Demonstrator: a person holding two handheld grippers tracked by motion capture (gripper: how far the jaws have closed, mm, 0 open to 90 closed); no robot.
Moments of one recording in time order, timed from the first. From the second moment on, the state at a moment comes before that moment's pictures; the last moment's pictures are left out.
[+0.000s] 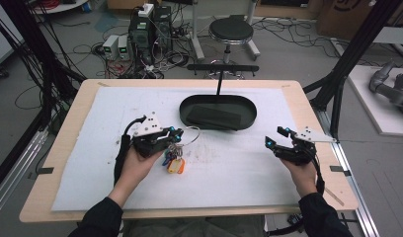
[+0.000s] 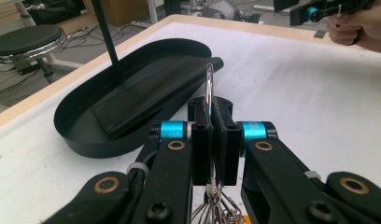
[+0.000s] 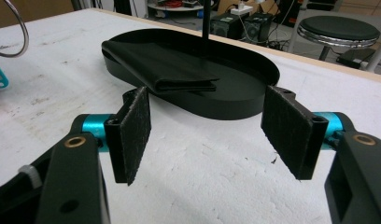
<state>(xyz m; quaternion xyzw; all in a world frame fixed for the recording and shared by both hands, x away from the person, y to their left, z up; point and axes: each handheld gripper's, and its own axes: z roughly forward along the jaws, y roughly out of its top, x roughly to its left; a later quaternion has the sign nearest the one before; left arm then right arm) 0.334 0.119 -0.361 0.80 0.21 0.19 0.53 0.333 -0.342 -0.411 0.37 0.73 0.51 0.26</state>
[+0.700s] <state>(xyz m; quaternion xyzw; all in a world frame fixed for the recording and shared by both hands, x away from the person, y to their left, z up) 0.357 0.107 -0.313 0.78 0.19 0.23 0.55 0.335 -0.342 -0.411 0.37 0.73 0.51 0.26</state>
